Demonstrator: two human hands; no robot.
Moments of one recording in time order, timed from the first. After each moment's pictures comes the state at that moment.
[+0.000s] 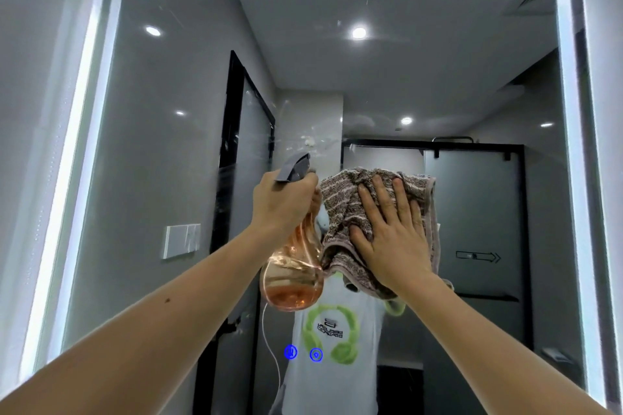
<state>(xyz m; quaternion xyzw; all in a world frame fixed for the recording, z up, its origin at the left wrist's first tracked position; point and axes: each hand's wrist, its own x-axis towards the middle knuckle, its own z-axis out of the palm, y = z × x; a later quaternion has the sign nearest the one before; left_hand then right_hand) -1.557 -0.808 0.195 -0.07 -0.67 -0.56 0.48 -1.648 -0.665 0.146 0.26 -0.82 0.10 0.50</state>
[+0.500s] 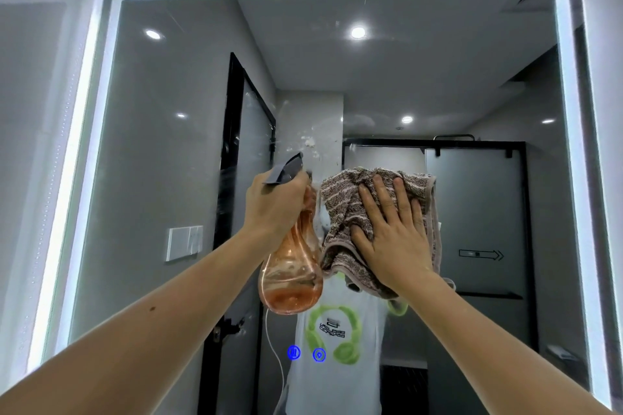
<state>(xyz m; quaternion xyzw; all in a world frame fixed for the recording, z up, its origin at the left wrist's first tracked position) -1.555 -0.816 0.192 -0.10 -0.66 -0.55 0.50 -1.648 -0.666 0.145 0.25 -0.82 0.10 0.50</state>
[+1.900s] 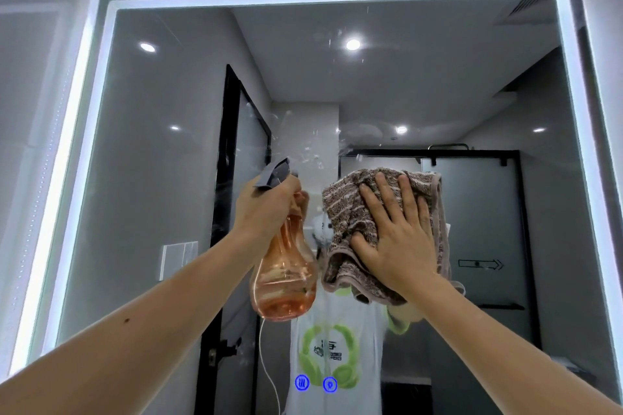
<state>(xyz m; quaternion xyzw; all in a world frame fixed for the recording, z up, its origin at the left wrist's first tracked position) -1.555 -0.837 0.204 -0.06 -0.64 -0.64 0.42 -1.657 -0.681 0.160 0.25 -0.77 0.13 0.57</state>
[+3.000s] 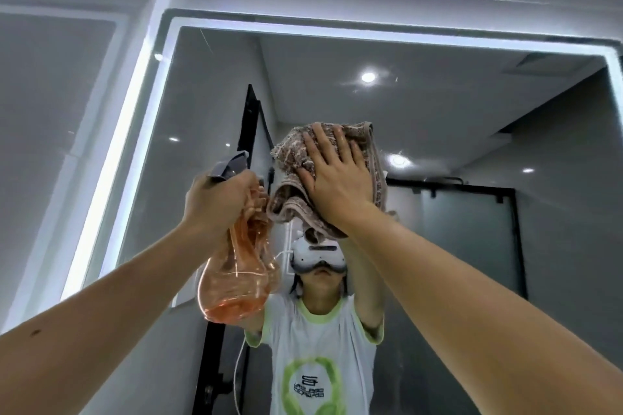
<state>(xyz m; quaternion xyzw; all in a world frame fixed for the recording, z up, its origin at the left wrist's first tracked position) -1.514 -0.980 0.237 -0.07 -0.59 -0.62 0.50 -1.614 -0.848 0.284 0.27 -0.77 0.02 0.58</state>
